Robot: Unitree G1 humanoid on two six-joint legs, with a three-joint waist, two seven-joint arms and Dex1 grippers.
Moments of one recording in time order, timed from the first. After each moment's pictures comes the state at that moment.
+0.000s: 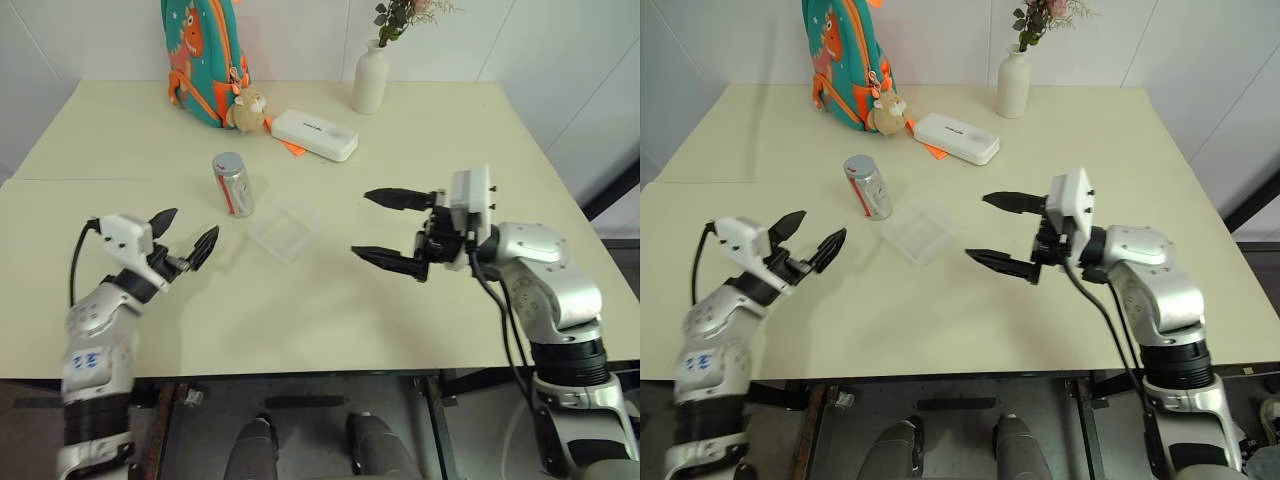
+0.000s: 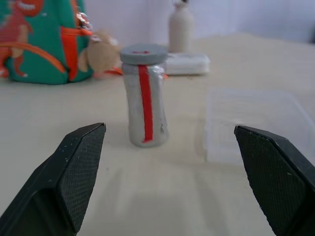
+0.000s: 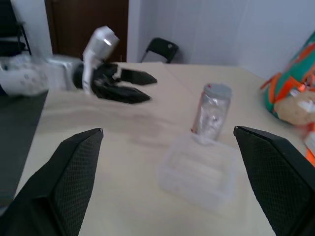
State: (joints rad) left arm -0.33 0.44 0.34 0.07 -0.36 0.13 -0.50; right arm -0.59 -0.51 0.00 -0.20 0.55 0.38 1.04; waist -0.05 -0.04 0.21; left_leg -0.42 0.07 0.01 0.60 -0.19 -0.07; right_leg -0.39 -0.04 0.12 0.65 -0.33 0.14
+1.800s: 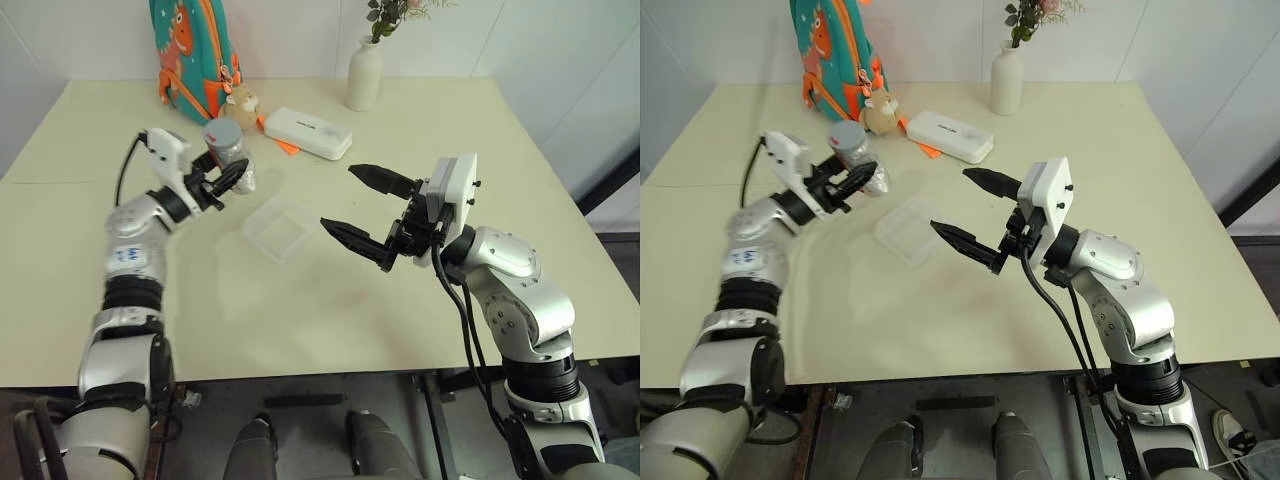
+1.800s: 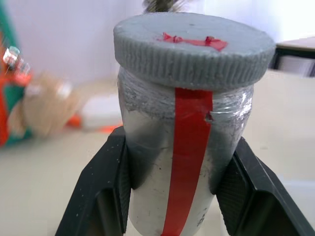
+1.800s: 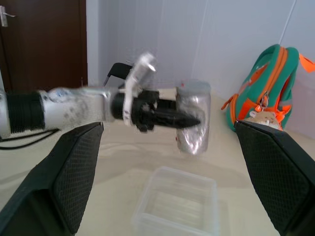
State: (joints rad) left arm -0.85 0.54 0.22 0.61 -0.32 0.02 -0.86; right arm -0.57 -0.39 0.04 -0.35 0.54 0.43 0.72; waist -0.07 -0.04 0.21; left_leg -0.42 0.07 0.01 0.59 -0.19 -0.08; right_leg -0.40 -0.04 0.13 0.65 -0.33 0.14
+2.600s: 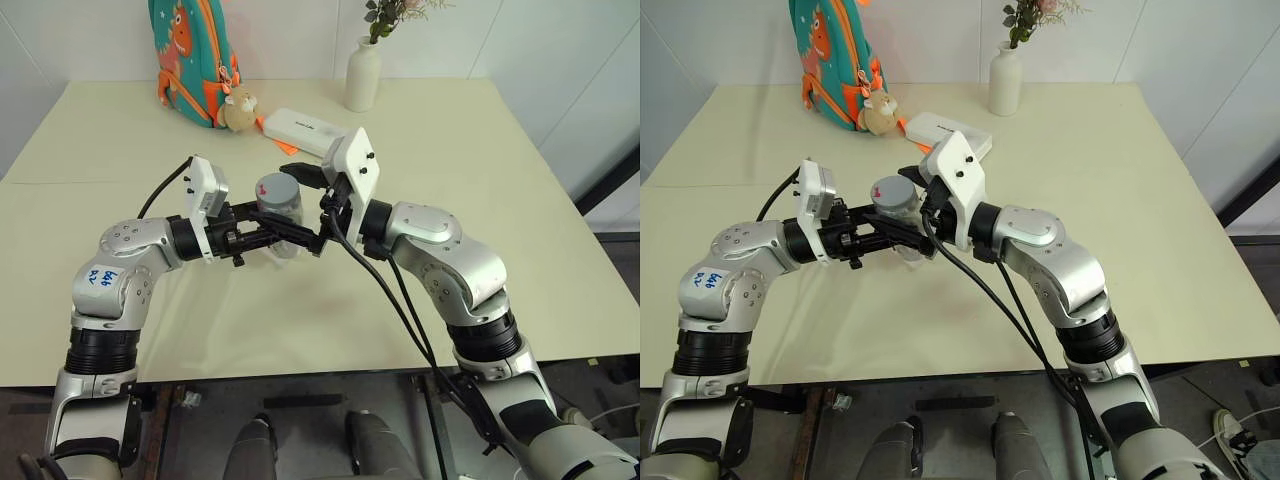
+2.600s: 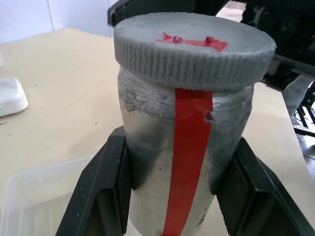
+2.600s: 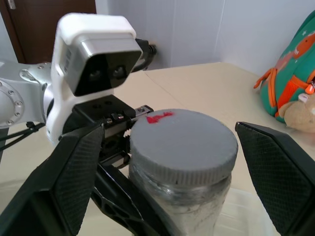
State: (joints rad) left arm -0.61 0.59 0.09 -0.06 -0.51 0.55 -0.95; right arm -0.82 -0.23 0.23 -0.19 0.42 0.61 0.61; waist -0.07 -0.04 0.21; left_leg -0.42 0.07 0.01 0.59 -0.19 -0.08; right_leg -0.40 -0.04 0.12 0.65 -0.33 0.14
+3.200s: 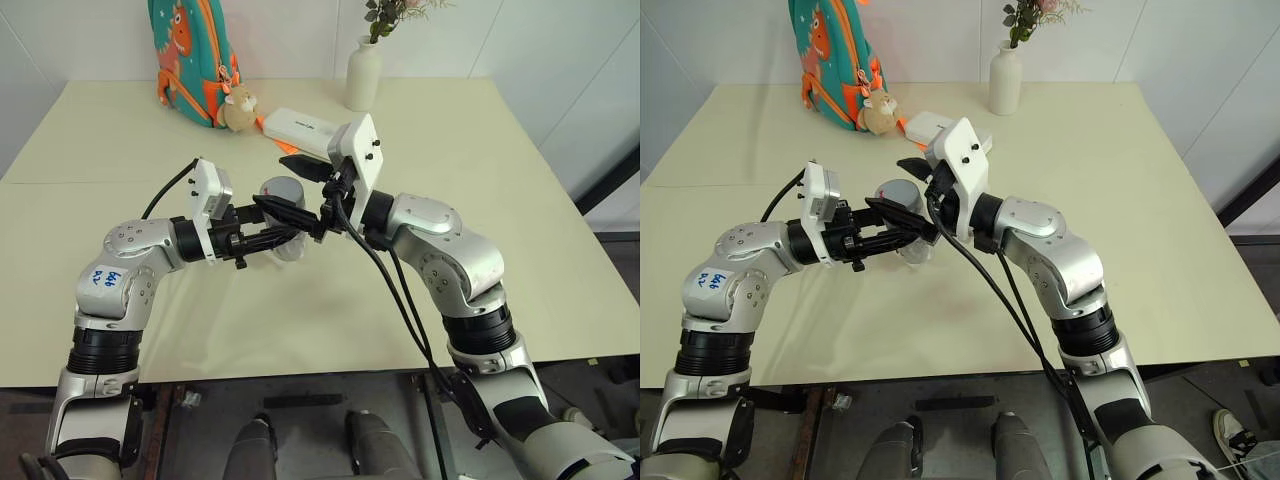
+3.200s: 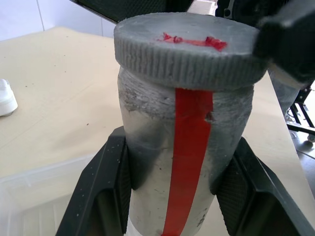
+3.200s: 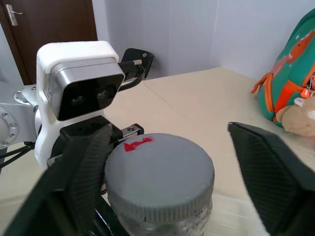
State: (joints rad) left arm -0.61 0.59 0.07 -0.06 -0.51 0.54 -0.95; right arm -0.85 -0.19 0.17 -0.16 0.45 0.63 0.64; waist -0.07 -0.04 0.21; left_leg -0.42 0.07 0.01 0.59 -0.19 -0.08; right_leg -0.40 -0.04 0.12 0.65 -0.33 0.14
